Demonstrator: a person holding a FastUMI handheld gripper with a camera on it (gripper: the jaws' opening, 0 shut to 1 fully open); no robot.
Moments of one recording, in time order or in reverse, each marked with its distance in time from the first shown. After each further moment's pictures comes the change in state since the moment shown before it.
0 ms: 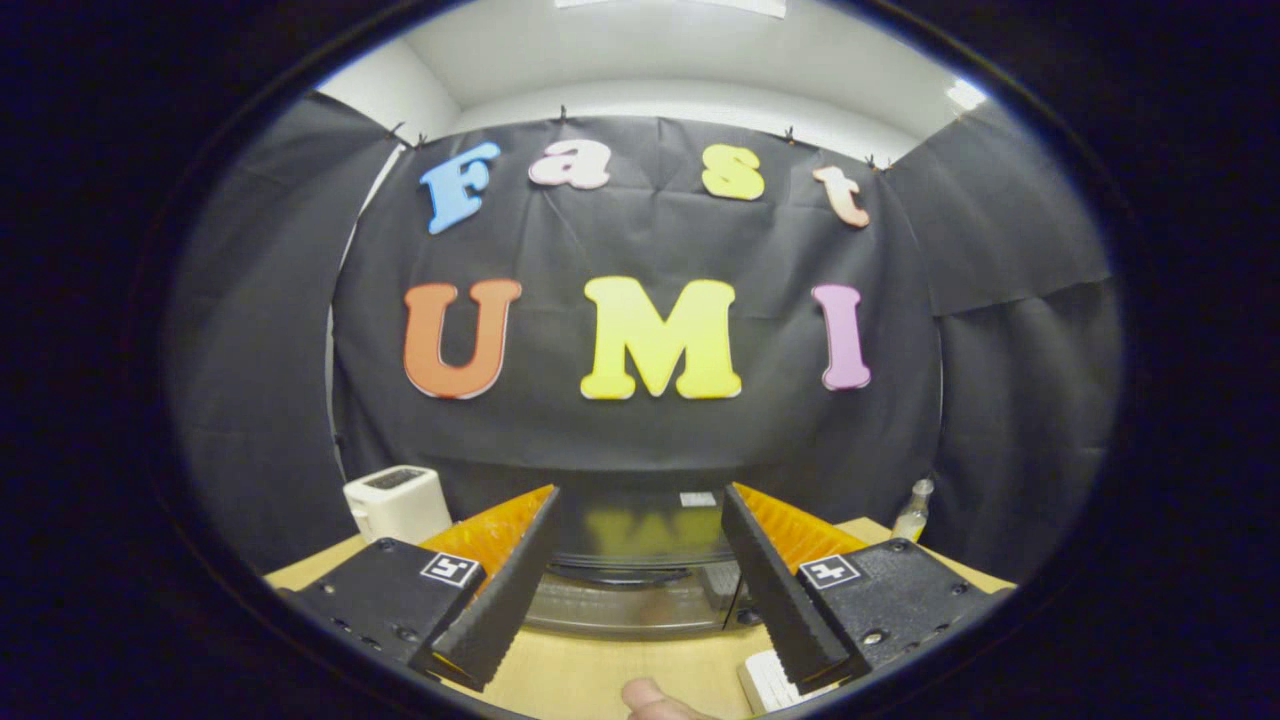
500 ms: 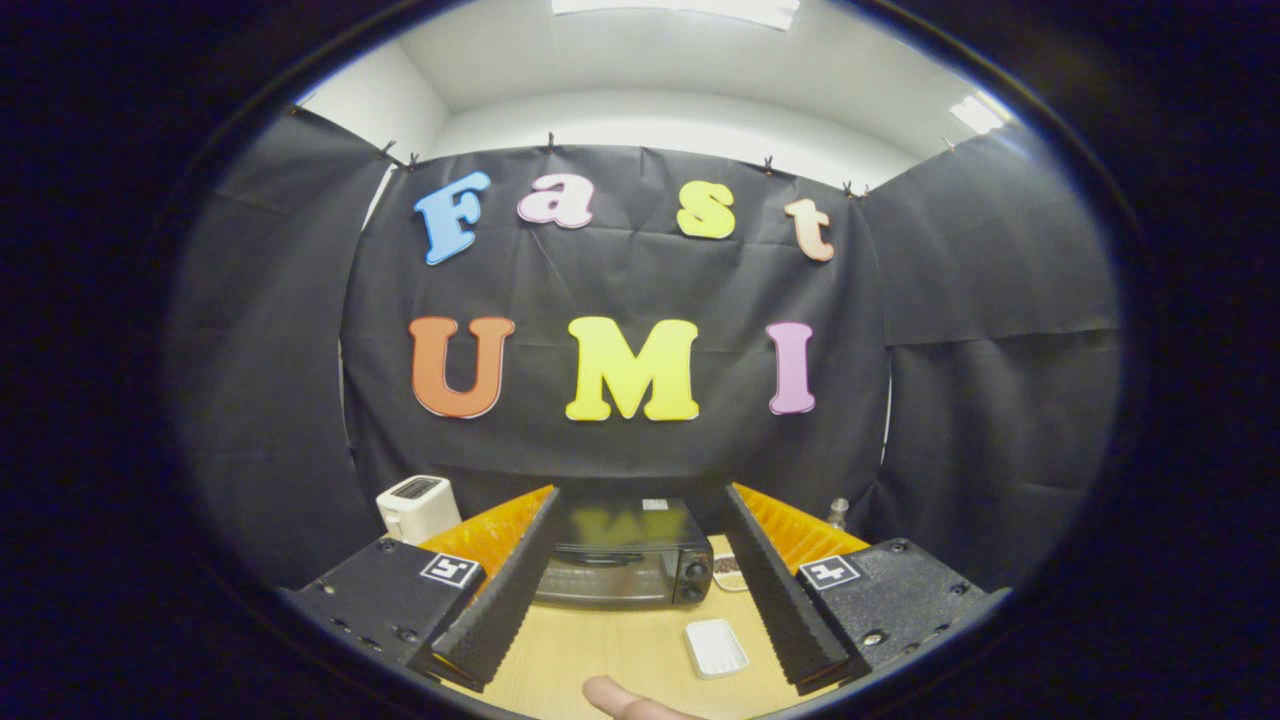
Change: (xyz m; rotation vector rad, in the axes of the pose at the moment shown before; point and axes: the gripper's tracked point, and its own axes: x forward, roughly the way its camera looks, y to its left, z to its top) arm -0.140 -0.027 0.065 -0.011 0.057 -0.070
